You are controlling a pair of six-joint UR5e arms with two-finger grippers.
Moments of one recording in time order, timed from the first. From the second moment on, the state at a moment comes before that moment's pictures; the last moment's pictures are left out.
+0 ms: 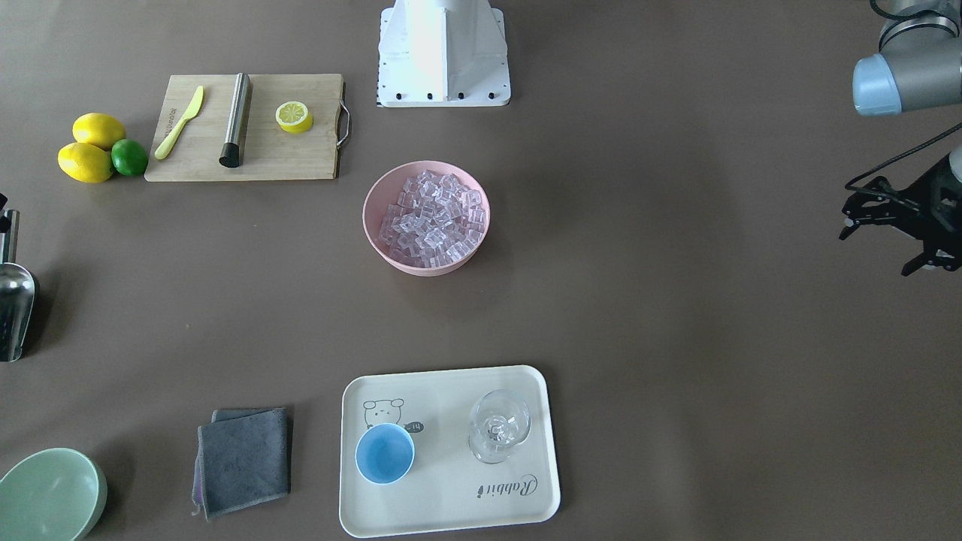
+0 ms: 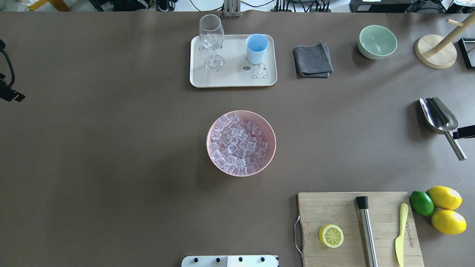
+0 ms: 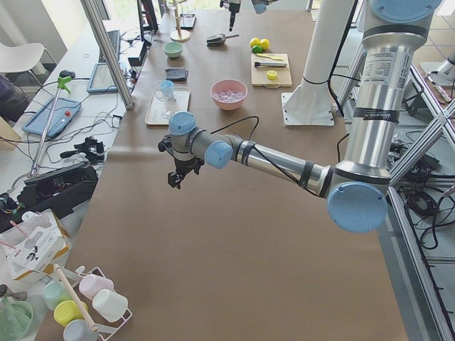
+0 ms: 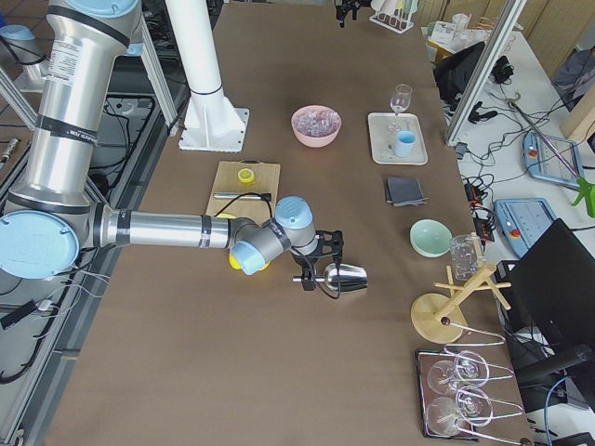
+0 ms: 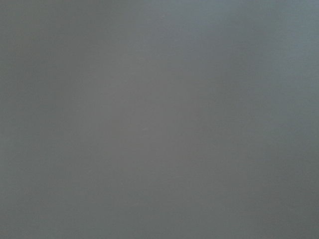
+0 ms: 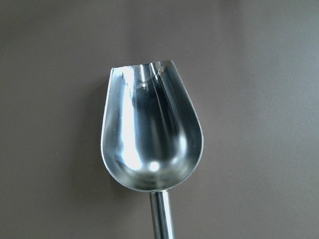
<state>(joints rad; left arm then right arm) -1.22 -1.70 -1.72 -1.77 -2.27 0.16 1.15 -1.83 1.71 -0.86 2.15 0.70</state>
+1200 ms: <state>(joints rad) -0.85 -1.77 -1.79 -2.13 -2.27 0.18 0.99 -1.84 1.60 -0.68 2.06 0.79</state>
